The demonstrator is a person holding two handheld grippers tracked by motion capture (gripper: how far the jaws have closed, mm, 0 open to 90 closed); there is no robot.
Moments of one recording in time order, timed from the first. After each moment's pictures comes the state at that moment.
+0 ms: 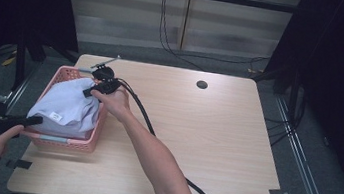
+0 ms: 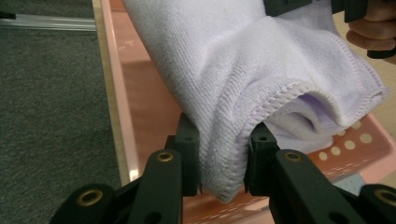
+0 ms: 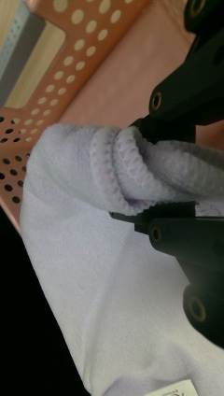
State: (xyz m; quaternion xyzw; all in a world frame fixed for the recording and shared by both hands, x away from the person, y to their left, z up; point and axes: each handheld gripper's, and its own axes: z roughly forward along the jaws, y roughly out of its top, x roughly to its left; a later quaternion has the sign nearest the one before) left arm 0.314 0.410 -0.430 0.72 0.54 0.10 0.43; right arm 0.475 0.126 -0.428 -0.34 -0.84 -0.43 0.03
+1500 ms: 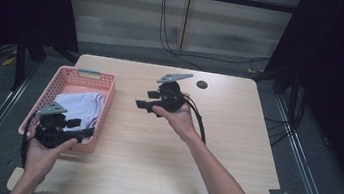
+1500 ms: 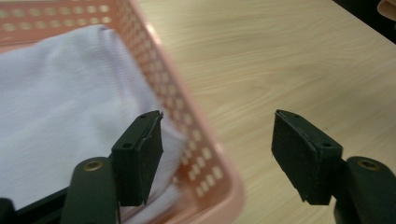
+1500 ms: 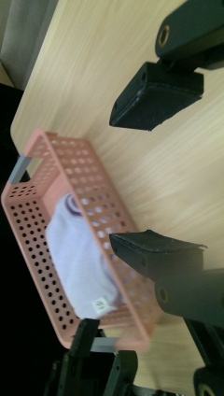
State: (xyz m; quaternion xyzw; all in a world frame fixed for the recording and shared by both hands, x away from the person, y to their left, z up) left arm 0.288 0.255 -0.416 0.77 0.46 0.12 0.43; right arm 0.401 -0.067 -0.395 -0.31 -0.81 -0.50 -0.06
